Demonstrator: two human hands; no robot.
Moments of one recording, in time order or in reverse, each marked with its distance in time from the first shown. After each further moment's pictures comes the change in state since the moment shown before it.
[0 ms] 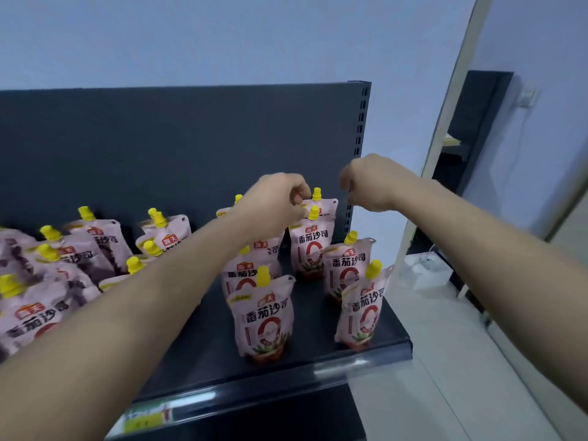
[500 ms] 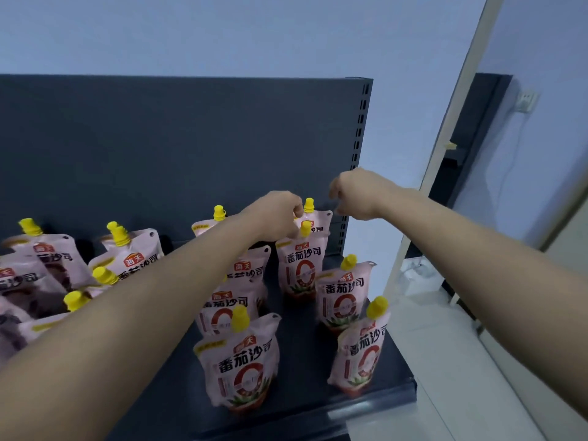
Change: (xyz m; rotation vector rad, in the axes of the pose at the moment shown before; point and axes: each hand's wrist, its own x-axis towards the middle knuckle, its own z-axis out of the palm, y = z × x) left_hand 0.098 -0.044 0.051 0.139 -0.222 -0.053; right_hand 0.081 0.031 0.045 -0.026 -0.089 -0.003
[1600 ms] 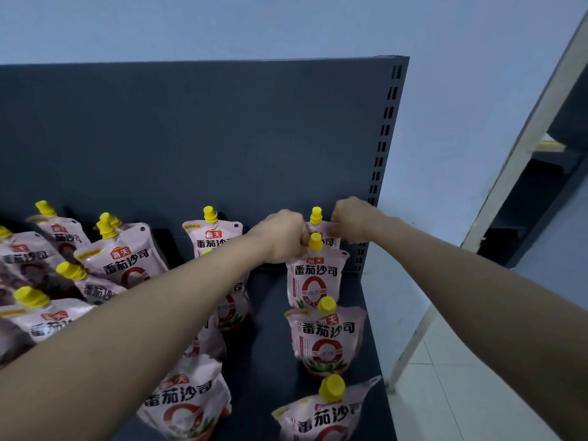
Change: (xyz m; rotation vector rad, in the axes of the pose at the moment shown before) left_hand 0.067 0.007 0.047 0.098 -0.058 -0.219; right_hand 0.104 0.047 0.084 0.215 -0.154 -0.176
